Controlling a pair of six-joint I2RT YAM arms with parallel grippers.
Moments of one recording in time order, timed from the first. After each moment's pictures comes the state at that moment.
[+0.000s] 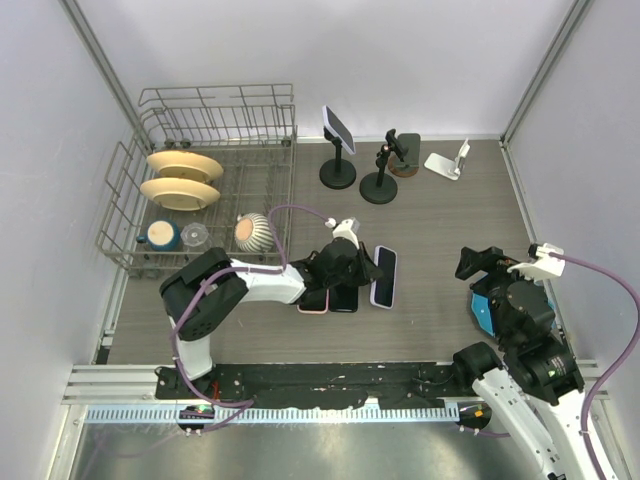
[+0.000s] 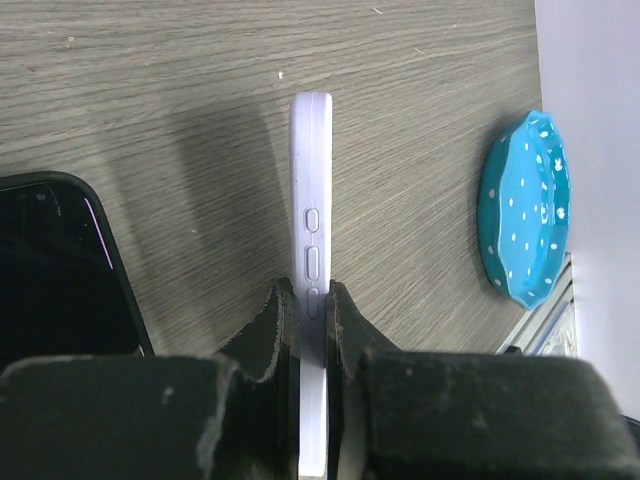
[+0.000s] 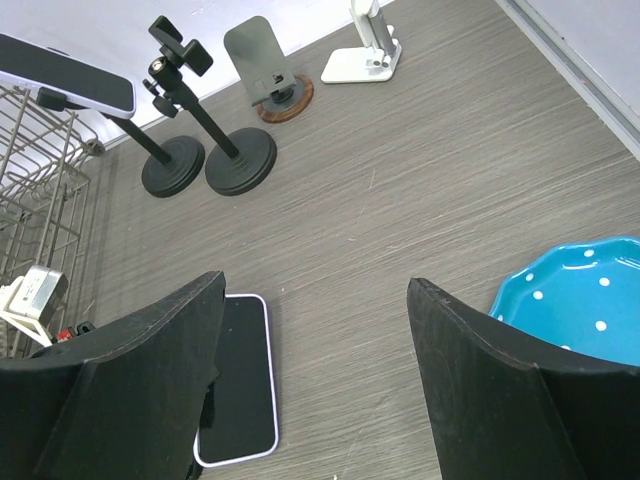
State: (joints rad) left arm -1.00 1.84 0.95 0.38 -0.07 -0.94; right arm 0.39 0.23 0.68 -0.65 0.54 0.49
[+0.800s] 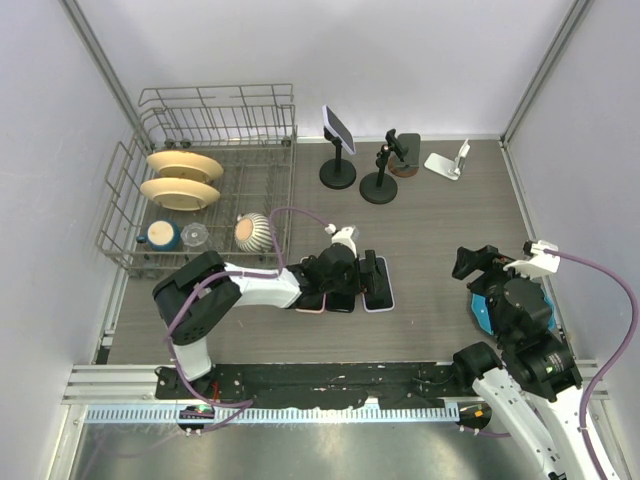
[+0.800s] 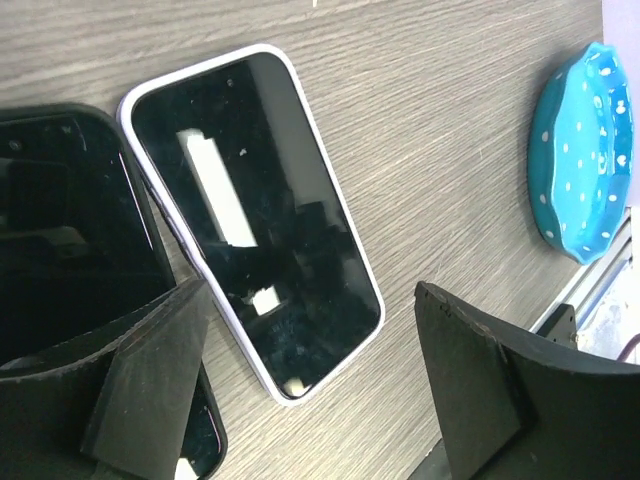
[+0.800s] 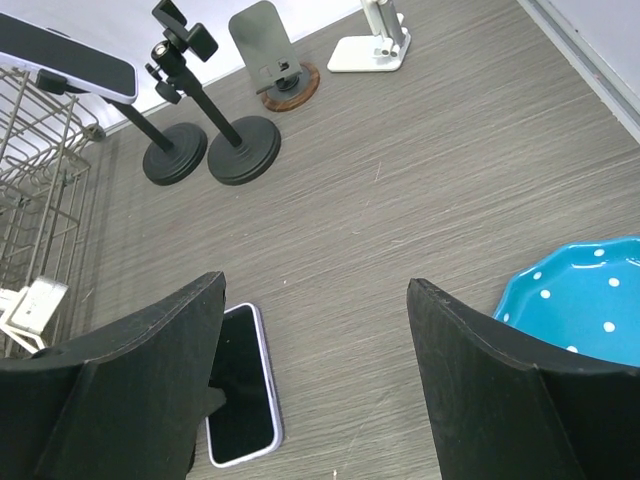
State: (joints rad) left arm -1.00 1.81 0.90 0.33 -0.05 -0.88; right arm 0.39 0.25 0.67 -0.64 0.52 0.49
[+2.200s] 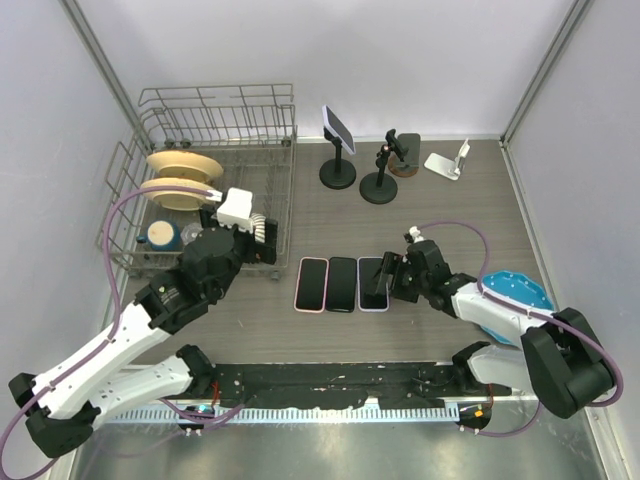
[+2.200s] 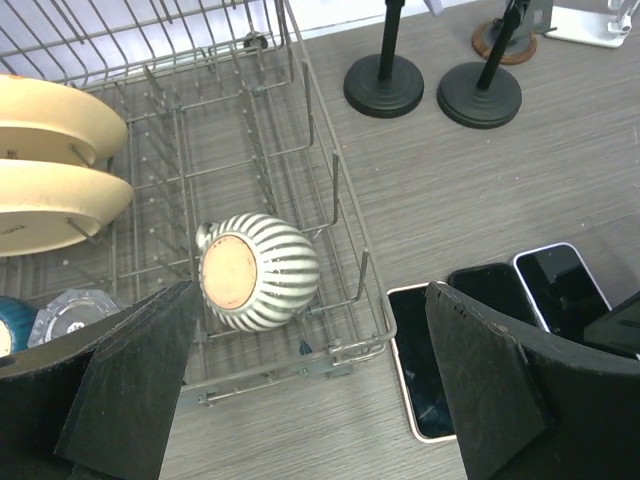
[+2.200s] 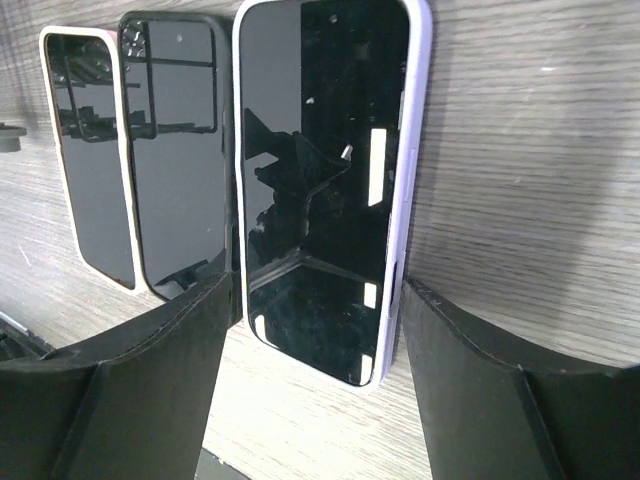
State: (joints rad) left arm -0.84 0.83 0.94 -0.39 -0.56 -0.13; right arm 0.47 1.19 0.43 -0.06 -0.18 0.69
